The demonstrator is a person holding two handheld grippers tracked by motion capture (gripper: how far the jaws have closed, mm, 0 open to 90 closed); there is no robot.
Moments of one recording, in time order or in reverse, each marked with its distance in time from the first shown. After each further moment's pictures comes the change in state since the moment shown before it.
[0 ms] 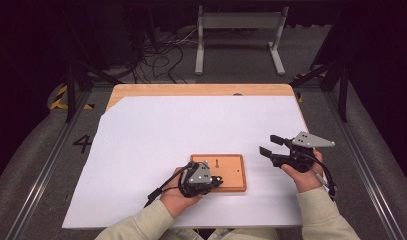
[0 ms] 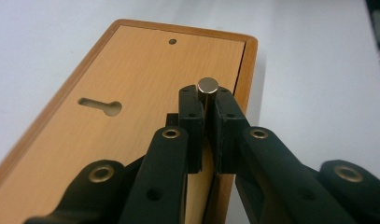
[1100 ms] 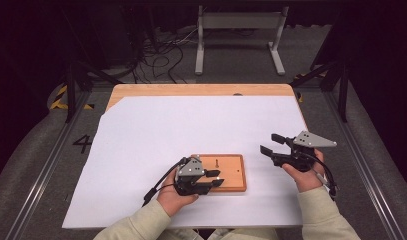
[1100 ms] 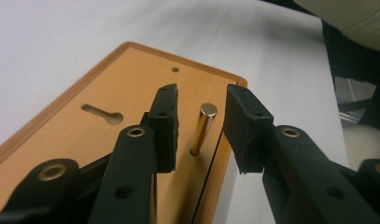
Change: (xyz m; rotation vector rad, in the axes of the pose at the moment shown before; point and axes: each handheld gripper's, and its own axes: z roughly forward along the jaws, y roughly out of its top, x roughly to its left) left arm 0.007 -0.007 -0.006 -0.152 -0.072 -0.227; right arm -0.001 0.002 -0.002 -0.019 -0.005 -0.004
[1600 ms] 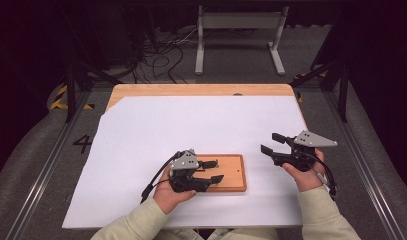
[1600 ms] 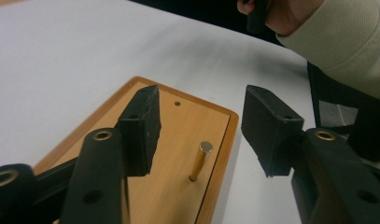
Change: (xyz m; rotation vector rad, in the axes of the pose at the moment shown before) left arm 0.004 0.016 -0.019 -0.084 -0.020 -0.048; right arm -0.001 0.001 0.000 -0.005 -0.008 0.001
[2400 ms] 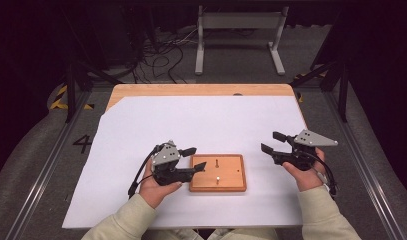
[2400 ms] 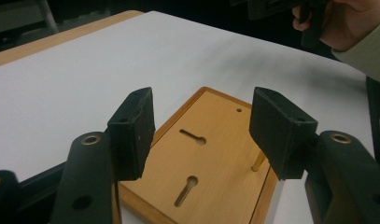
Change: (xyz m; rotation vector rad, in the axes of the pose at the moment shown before) left arm 0.010 0.007 -0.042 -0.063 0.210 0.007; right arm -0.001 0.003 0.000 -0.006 -0.012 -0.016
